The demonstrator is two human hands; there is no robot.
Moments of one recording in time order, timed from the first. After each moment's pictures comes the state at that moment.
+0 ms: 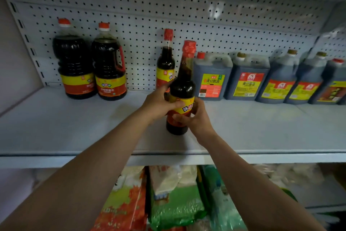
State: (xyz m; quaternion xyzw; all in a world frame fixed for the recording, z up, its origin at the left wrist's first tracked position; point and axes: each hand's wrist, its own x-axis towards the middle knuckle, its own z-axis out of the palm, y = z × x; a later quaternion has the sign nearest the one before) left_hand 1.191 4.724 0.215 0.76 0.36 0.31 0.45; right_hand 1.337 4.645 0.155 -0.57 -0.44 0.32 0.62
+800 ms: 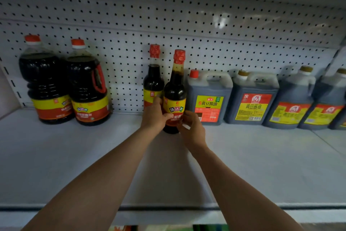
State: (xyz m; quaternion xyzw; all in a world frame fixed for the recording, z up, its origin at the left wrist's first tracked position) left_hand 1.298 4.813 0.188 0.75 0.47 0.35 0.30; right_hand 1.421 4.744 0.132 -0.69 -0.43 0.17 0.56
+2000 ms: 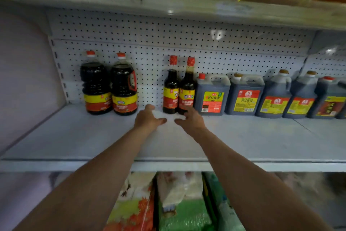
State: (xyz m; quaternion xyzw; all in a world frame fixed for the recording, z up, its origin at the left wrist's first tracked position) left_hand 1.146 4.727 0.213 0.75 0.54 0.28 0.28; right_hand 1.300 4.653 0.207 -0.75 -0.49 0.15 0.42
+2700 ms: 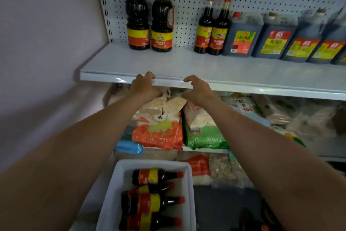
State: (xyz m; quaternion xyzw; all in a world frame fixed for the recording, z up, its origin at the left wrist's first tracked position) left_hand 0.927 4.609 0.144 0.79 0.54 0.21 0.21; right_hand 1.123 4.527 0.147 -0.76 -0.56 0.16 0.29
